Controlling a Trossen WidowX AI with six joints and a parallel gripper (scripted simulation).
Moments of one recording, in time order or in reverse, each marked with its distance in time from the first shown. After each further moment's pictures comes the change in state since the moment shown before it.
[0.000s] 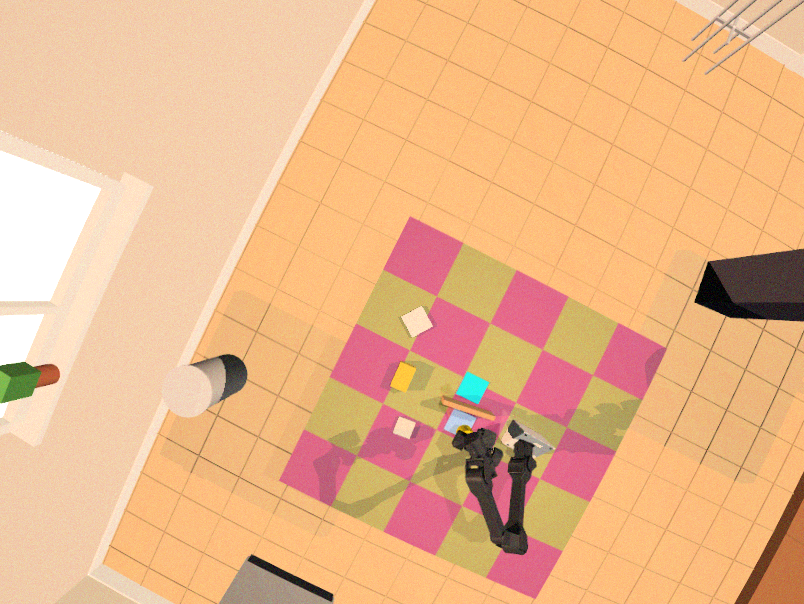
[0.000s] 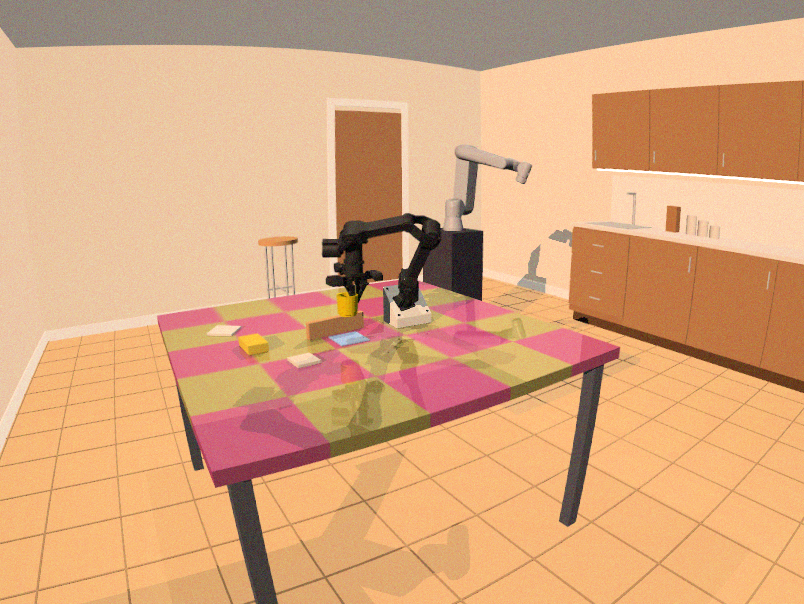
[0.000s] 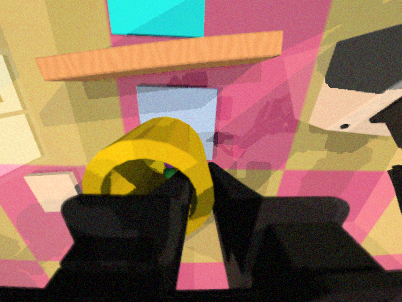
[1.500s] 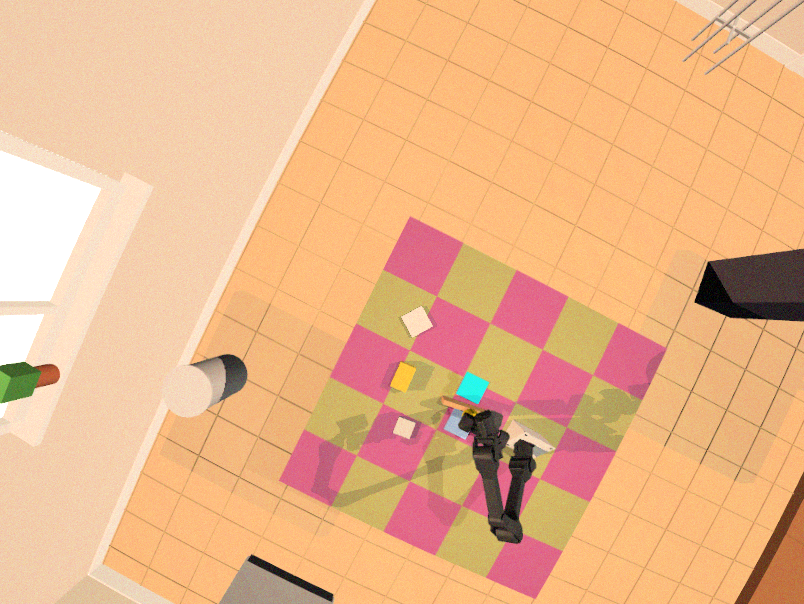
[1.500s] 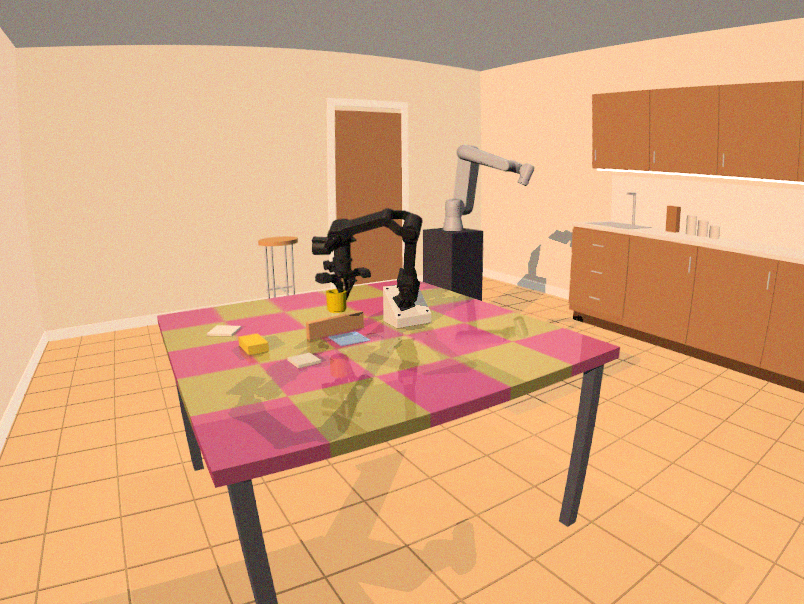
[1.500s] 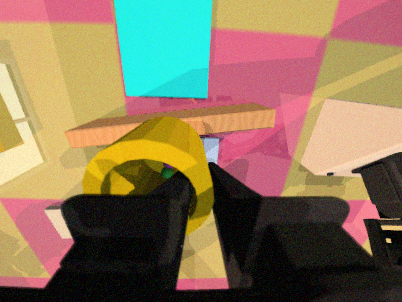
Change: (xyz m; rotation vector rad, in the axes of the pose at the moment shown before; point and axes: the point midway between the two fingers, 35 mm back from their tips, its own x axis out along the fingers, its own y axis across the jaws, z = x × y) arm 0.001 0.009 0.070 0.001 -0.002 -0.003
